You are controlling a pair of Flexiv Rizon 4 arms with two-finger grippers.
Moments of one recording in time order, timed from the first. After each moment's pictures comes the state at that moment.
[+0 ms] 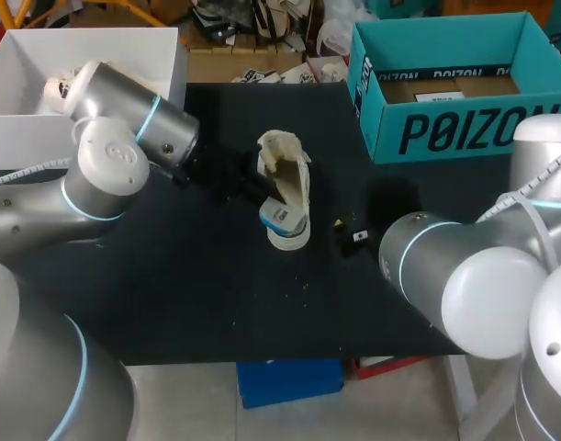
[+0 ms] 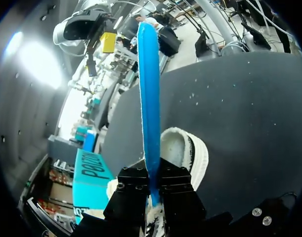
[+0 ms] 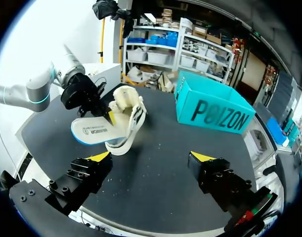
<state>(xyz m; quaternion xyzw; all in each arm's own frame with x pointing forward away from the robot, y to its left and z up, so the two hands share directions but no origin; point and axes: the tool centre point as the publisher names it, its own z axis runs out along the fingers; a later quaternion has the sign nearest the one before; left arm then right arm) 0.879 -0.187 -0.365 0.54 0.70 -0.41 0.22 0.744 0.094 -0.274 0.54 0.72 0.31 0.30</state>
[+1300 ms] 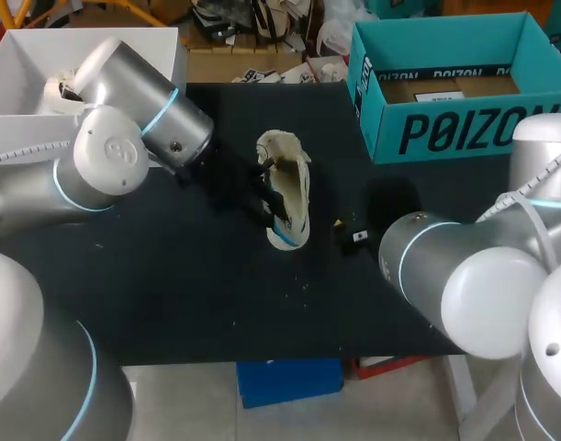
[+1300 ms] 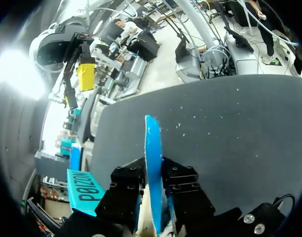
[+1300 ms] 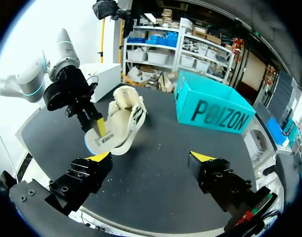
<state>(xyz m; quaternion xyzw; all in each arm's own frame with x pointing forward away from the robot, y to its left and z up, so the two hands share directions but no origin) 0.819 -0.189 -0.345 0.60 0.69 -0.37 0.17 0.744 0.094 -0.274 0.54 0.72 0.31 0.30</state>
